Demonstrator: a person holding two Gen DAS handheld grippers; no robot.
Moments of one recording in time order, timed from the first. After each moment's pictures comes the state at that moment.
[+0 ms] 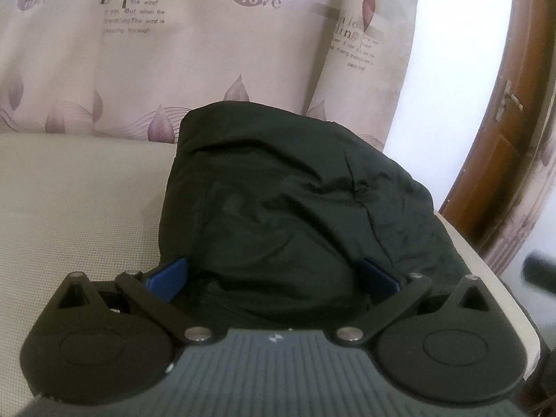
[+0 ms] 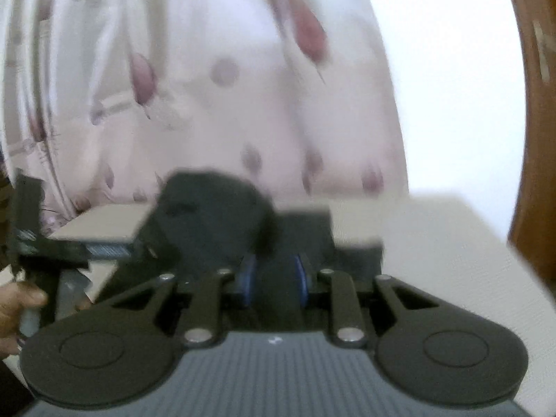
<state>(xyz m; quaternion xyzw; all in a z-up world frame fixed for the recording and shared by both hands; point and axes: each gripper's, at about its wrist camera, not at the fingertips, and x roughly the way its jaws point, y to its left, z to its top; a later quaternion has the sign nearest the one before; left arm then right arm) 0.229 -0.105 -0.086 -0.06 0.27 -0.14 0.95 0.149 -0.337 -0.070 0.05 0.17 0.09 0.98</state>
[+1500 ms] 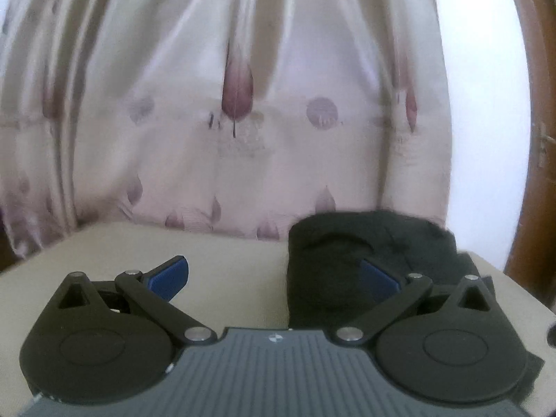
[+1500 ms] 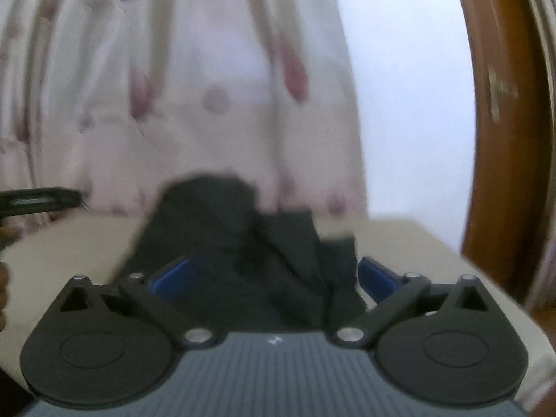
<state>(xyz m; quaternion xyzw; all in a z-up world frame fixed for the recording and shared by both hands) 0.091 -0.071 -0.040 -0.03 0.12 0.00 0.99 0.078 -0.312 -0.080 0.05 0.14 -0.01 0.99</state>
